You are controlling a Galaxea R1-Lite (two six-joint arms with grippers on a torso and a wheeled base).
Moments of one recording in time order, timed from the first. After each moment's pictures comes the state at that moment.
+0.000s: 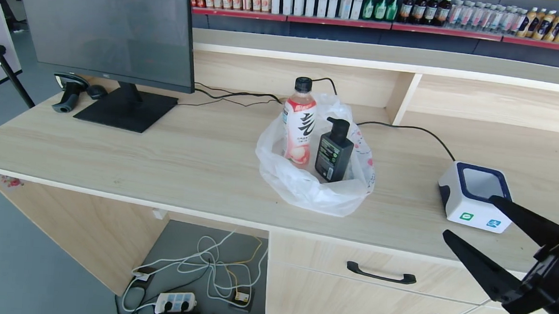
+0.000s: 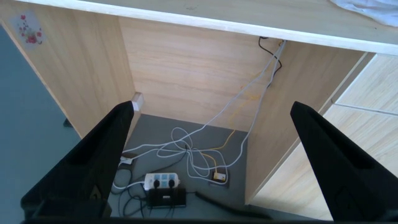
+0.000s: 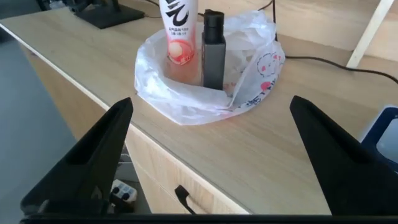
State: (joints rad) left arm 0.00 0.00 0.00 0.01 0.00 0.02; right arm 0.35 1.34 -0.01 -1.57 0.21 -0.10
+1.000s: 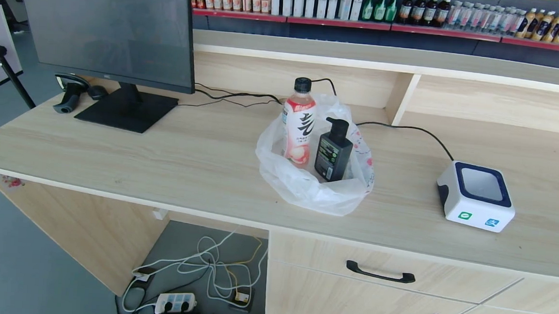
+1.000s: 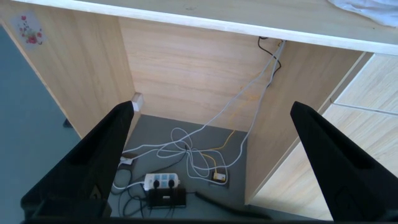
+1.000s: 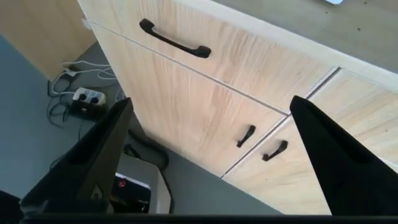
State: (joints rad) left arm 0.00 0.00 0.00 0.01 0.00 0.02; right arm 0.13 0.22 0.00 -0.04 0.06 -0.16
